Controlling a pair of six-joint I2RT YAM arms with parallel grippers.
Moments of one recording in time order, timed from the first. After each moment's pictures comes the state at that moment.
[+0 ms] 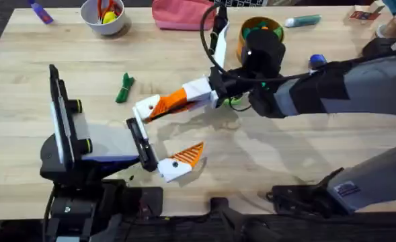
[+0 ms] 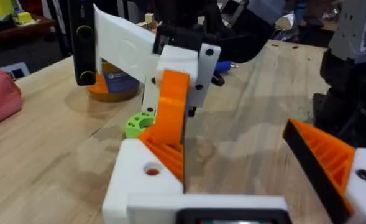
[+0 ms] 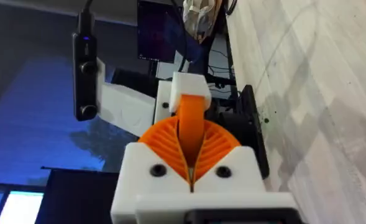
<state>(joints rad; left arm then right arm) -0.02 0.01 0.01 -0.12 1.12 0.07 0.57 1.77 0.70 0.94 -1.29 1.22</state>
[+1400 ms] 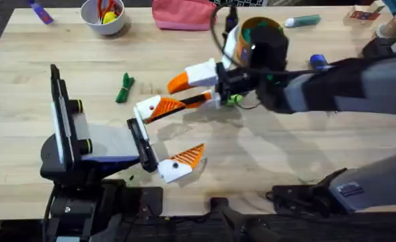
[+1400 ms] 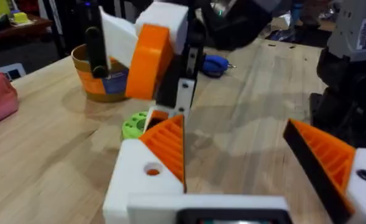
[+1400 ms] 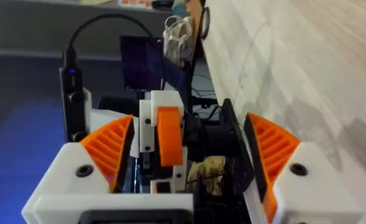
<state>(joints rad) -0.02 0.01 0.01 -0.12 1.13 0.07 0.51 1.72 0.71 0.70 -1.21 1.12</state>
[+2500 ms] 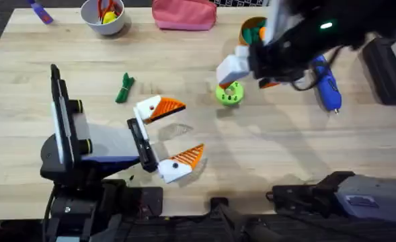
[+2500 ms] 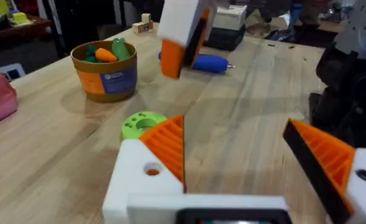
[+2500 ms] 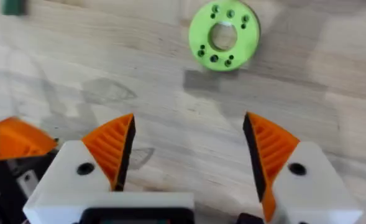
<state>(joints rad) -0.02 0.01 0.01 -0.12 1.13 0.07 0.51 1.43 1.34 -1.14 -0.15 0.42</state>
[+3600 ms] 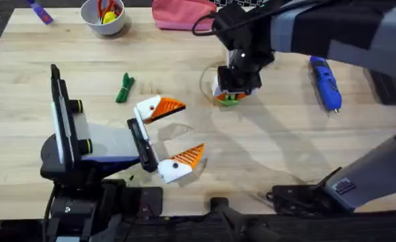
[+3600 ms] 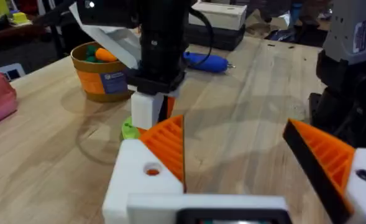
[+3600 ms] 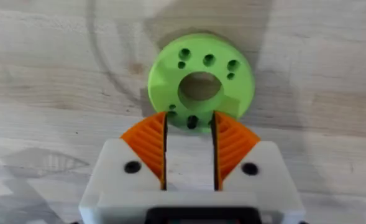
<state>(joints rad) -0.02 0.01 0.01 -0.12 1.13 0.07 0.57 1.84 1.34 -0.97 0.00 0.53</state>
